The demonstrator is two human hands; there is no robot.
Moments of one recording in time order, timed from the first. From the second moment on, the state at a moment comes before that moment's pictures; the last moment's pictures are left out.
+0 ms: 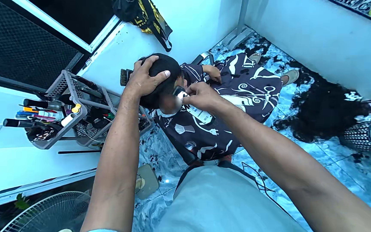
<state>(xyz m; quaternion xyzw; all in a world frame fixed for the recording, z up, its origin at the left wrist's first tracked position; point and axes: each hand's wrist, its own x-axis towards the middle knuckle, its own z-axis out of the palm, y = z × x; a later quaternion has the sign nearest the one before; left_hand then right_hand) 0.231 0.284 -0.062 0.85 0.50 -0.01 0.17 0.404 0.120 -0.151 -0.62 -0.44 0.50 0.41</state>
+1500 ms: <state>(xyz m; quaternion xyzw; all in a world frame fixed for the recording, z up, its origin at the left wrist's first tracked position) 0.240 0.289 -0.061 0.85 0.50 -0.05 0.16 0.404 0.119 -0.136 -0.68 -0.53 0.40 0.33</state>
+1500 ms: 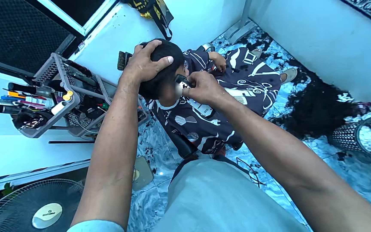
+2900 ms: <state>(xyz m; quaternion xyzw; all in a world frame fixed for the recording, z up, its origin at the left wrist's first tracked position) 0.247 0.299 -0.062 0.86 0.49 -0.06 0.15 0.399 0.122 -0.130 -0.69 -0.53 0.36 0.33</state>
